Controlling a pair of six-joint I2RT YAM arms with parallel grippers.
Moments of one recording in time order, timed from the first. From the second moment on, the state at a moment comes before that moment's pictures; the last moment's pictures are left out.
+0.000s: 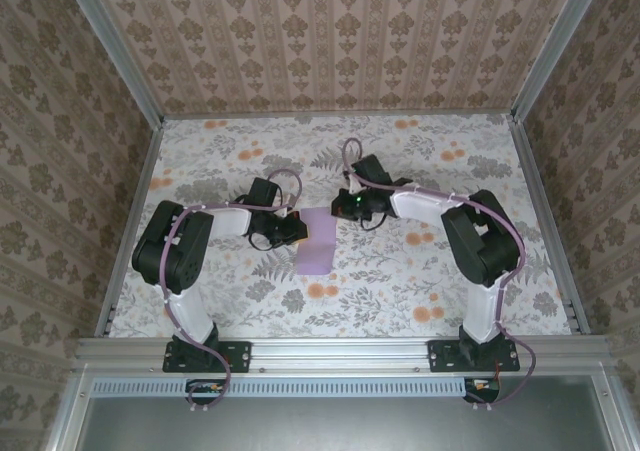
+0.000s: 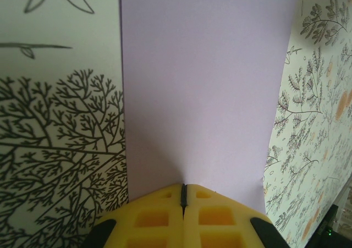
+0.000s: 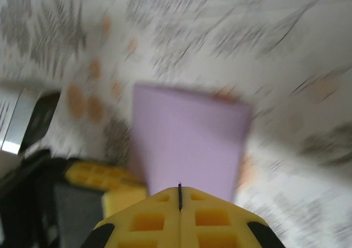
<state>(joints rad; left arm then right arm) -0.44 1.82 0.86 -0.16 0.61 -0.59 0.52 1.90 1.19 -0.22 -0.41 0.67</state>
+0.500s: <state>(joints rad) -0.44 1.82 0.86 -0.16 0.61 -0.59 0.63 1.94 1.11 -0.21 -0.48 0.77</state>
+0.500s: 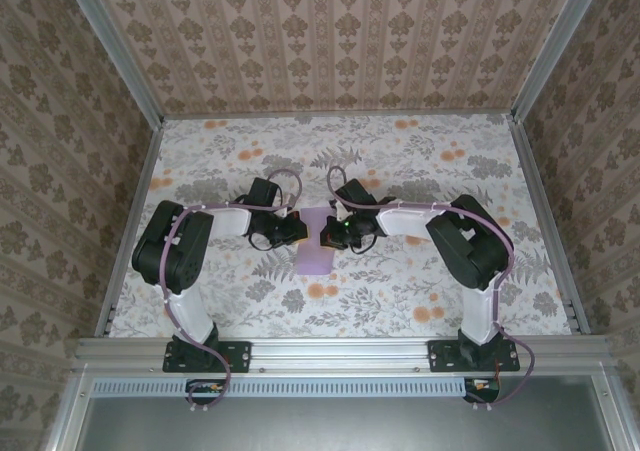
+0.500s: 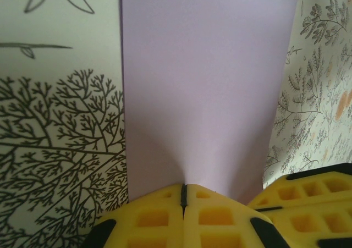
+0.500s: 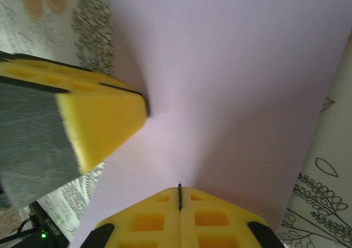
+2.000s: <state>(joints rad) -0.44 1.81 0.85 -0.16 0.59 -0.61 0.70 1.91 1.02 -0.13 -0.52 0.71</state>
